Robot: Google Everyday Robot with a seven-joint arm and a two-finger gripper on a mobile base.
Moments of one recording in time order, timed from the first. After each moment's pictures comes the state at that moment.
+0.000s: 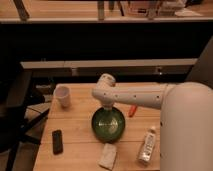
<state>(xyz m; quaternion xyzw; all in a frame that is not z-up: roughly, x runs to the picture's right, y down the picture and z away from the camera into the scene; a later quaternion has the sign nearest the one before) 0.024 0.100 0.869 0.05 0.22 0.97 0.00</state>
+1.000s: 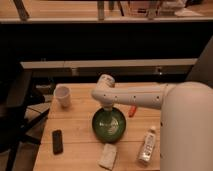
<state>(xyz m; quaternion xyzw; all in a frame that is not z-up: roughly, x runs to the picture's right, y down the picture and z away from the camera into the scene) 0.026 0.102 0.867 0.06 0.22 0.97 0.02</state>
